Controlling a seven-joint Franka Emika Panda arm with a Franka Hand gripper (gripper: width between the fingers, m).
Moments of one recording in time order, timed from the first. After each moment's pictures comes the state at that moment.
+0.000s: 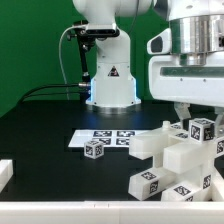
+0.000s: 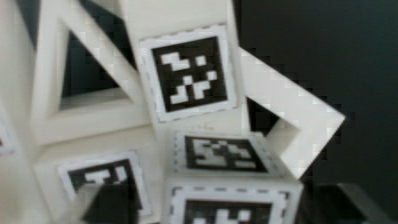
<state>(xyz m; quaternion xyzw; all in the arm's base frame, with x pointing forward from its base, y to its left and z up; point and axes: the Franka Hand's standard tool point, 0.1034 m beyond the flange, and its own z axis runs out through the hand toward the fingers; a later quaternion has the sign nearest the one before) 0.610 0.111 0.113 -0.89 0.46 -0.03 0.05</state>
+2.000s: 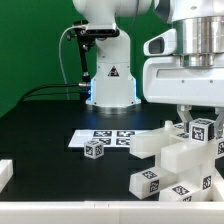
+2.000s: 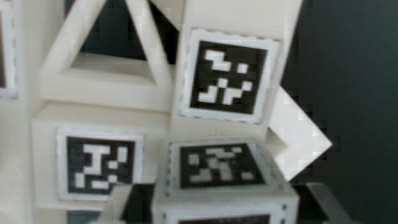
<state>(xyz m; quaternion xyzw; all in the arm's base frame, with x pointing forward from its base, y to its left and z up) 0.611 0.111 0.110 -0.91 0.40 -0.05 0.04</state>
